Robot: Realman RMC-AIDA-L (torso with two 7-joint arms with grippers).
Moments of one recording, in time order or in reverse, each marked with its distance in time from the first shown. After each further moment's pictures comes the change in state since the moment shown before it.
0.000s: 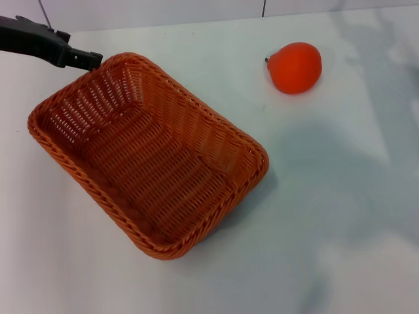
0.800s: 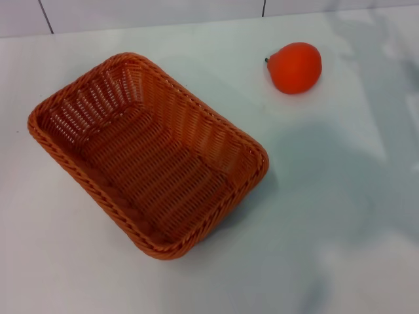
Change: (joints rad) left arm 0.239 0.075 -0.178 -0.221 -0.798 -0.012 0.314; right arm 0.012 -0.001 -0.017 -0.006 0.000 -0.002 -0.012
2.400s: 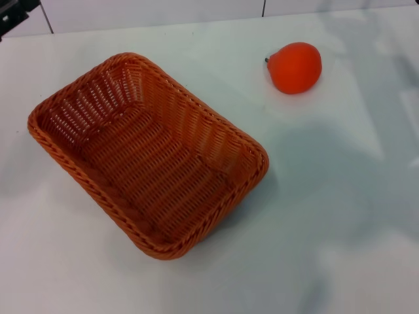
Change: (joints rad) left arm 0.055 -0.040 -0.012 -0.267 -0.223 0.024 0.244; right arm 0.007 0.001 -0.035 -0.011 0.000 0.002 0.000
